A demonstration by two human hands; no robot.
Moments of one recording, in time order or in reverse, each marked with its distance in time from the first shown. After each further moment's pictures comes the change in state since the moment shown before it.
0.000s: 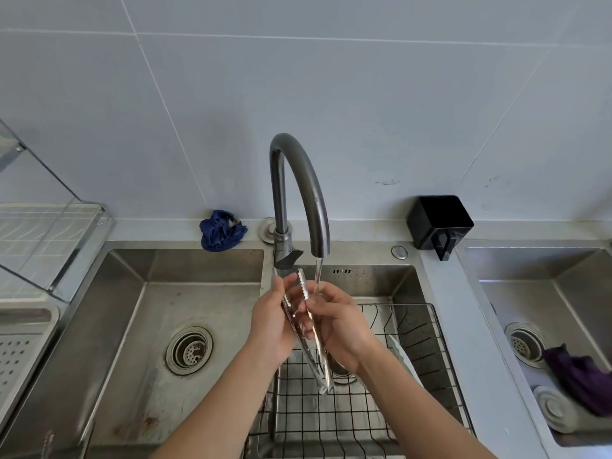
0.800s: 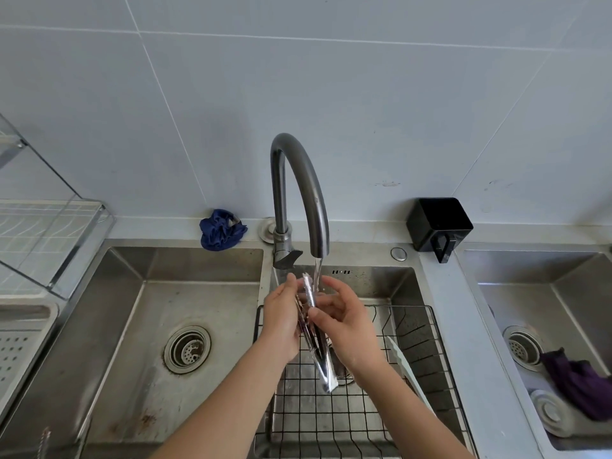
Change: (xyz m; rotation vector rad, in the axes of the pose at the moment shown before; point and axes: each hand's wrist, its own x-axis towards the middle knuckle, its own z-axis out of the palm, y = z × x) left_hand 0.000 -0.004 0.023 0.199 0.166 0.039; right_hand -0.017 0.007 -0.009 -0.565 0.236 -0.266
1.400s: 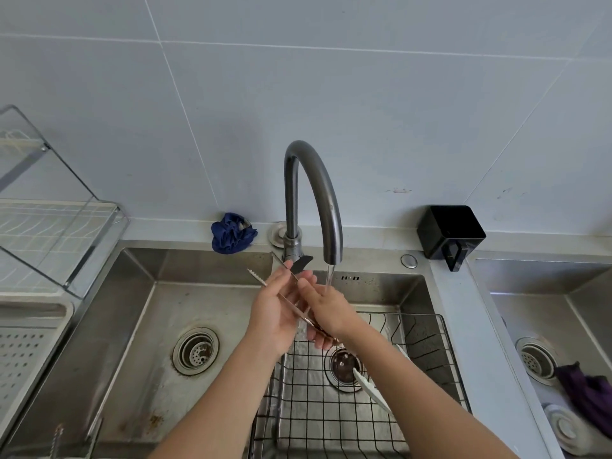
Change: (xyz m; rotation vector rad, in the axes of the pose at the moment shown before) left_hand 0.013 0.022 -0.030 -0.432 -0.178 0.001; right_hand 0.052 -0.019 0.025 -0.360 -0.328 0.283
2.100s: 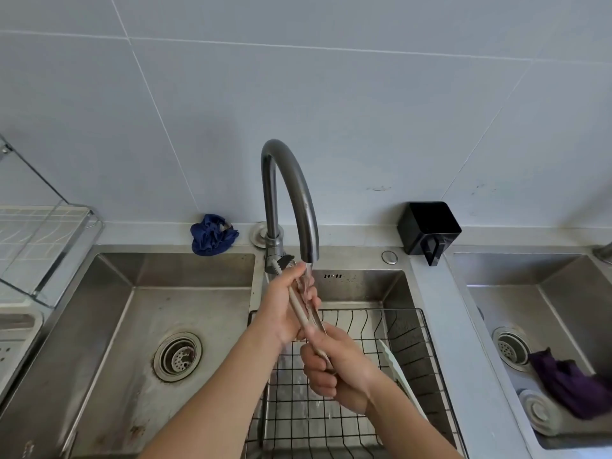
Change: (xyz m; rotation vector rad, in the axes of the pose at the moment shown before) left_hand 0.006 -0.021 0.039 0.034 -0.120 -0.179; right_hand -0.066 0.058 -0.001 0.803 -0.257 -0.007
